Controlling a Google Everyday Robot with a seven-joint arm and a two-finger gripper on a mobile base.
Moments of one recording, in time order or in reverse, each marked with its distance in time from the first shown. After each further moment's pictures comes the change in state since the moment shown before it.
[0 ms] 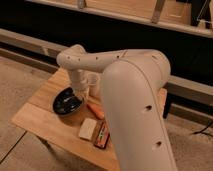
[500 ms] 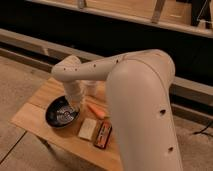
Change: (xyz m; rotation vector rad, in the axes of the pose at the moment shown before) arm 0.042 0.018 0.019 0.003 0.017 -0.084
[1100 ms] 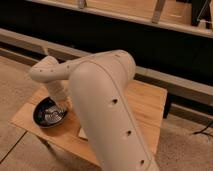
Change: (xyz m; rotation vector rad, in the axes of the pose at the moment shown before) arm -0.025 0.070 0.000 0.152 -0.014 -0.109
